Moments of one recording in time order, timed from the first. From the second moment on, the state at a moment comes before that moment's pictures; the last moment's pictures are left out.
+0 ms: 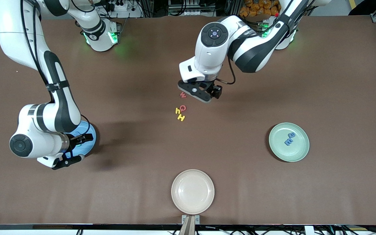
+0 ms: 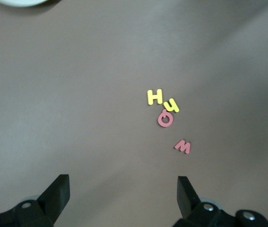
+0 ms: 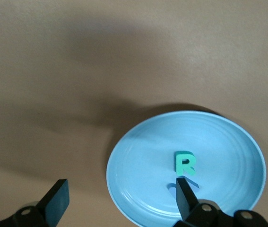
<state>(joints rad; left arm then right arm) -0.35 0.41 -0.52 -1.61 0.14 2.02 -0.21 0.10 0.67 -0.07 -1.48 0.06 1.91 -0.31</state>
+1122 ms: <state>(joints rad) -0.45 0.63 -0.57 -1.61 0.27 2.24 0.26 0.20 0.72 -0.07 -1.49 0.06 2.08 -0.10</state>
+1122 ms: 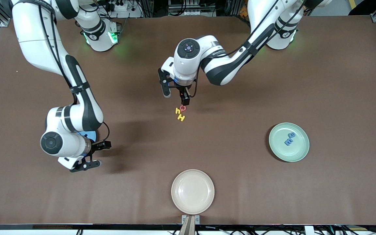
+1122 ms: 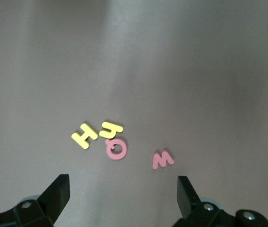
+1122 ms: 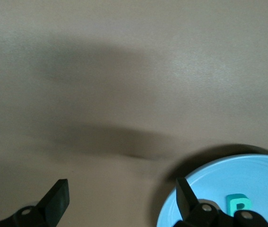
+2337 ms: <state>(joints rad) -0.50 0.72 -0.57 -1.65 0.42 2.34 0.39 0.19 0.73 -0.07 -1.49 0.06 2.09 -0.10</state>
